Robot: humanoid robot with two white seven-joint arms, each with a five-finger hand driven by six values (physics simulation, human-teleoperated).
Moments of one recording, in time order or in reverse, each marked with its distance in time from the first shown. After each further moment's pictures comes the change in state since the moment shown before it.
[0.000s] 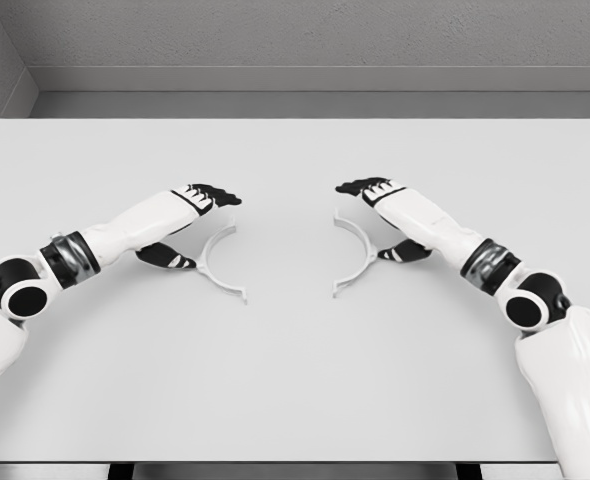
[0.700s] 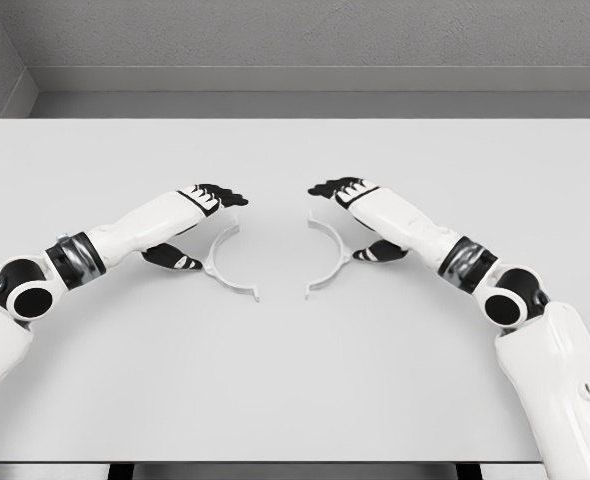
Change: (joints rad) left arm 0.006 -0.012 0.000 -0.018 -0.001 0.000 -0.001; right arm -0.014 0.030 0.054 -0.032 -0.003 -0.001 0.007
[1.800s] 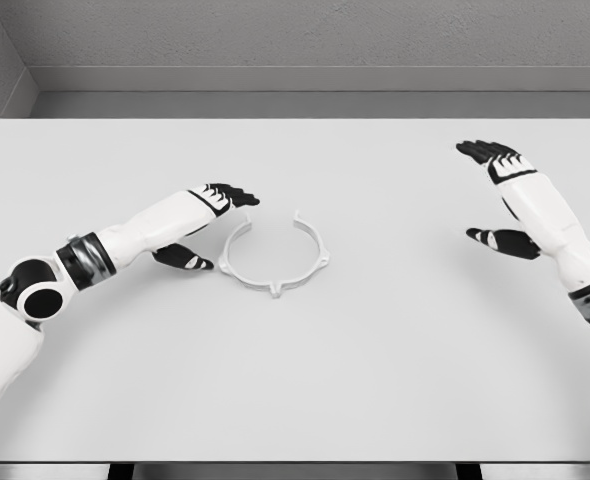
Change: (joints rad) left arm 0.002 -0.025 -0.002 -0.017 0.000 0.000 0.001; right arm 0.245 -0.020 -0.463 -0.303 -0.131 0.001 0.011
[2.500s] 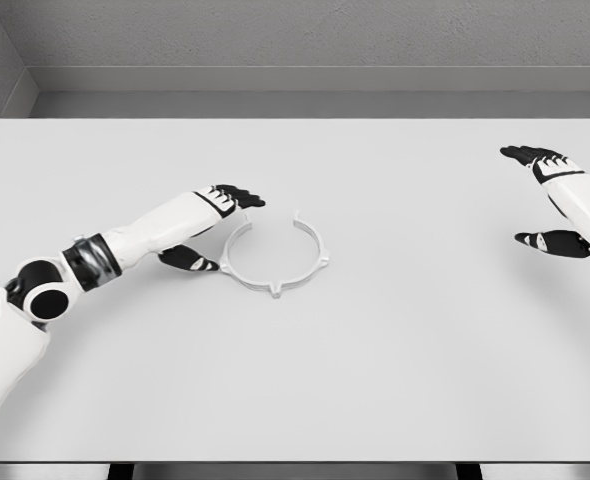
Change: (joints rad) left arm 0.000 -0.016 -0.008 -0.001 -0.001 0.000 0.000; right arm -0.041 -0.031 -0.135 0.033 -0.017 -0.002 0.195
